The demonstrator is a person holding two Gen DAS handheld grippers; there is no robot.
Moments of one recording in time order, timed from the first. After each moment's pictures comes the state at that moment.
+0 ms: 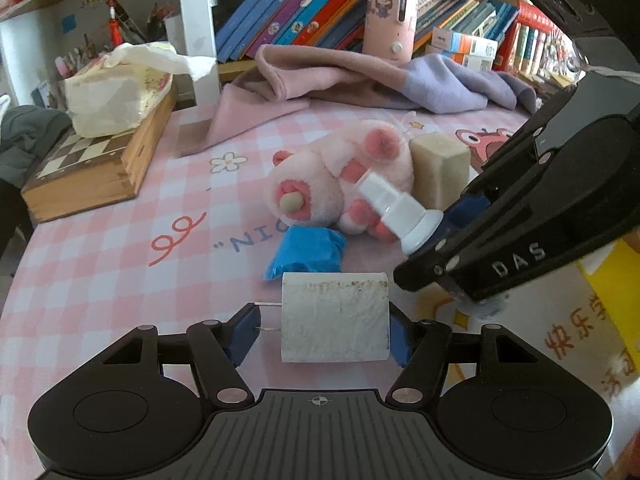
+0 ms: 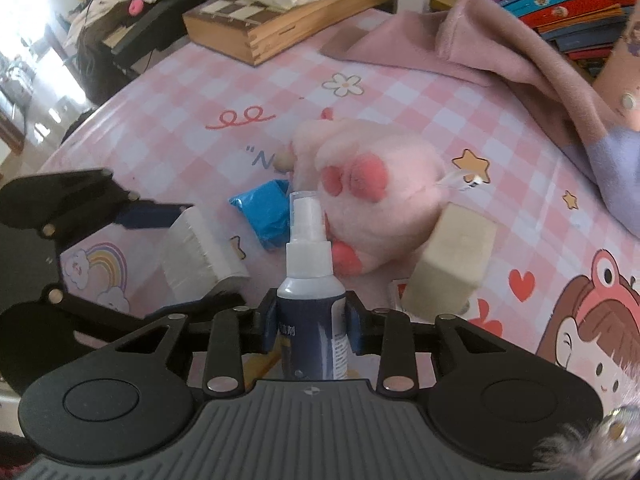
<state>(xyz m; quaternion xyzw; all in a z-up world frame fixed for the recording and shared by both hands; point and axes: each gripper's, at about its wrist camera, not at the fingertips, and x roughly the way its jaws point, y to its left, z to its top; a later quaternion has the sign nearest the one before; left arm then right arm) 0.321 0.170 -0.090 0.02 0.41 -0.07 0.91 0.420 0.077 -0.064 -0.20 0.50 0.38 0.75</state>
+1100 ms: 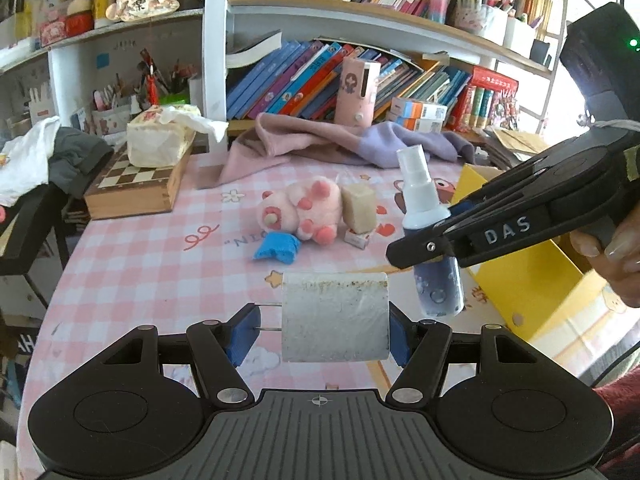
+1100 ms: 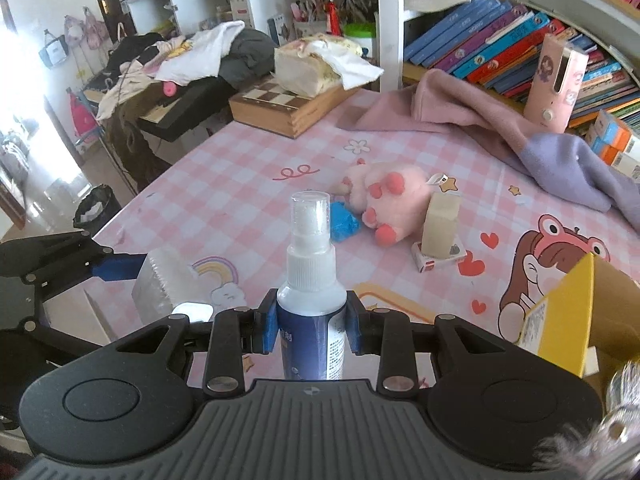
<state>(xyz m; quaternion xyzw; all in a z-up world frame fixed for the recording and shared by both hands) 0.181 0.167 -0.008 -0.01 0.34 -0.08 0.94 0.288 0.027 0.025 -0.12 0.42 0.36 0.82</state>
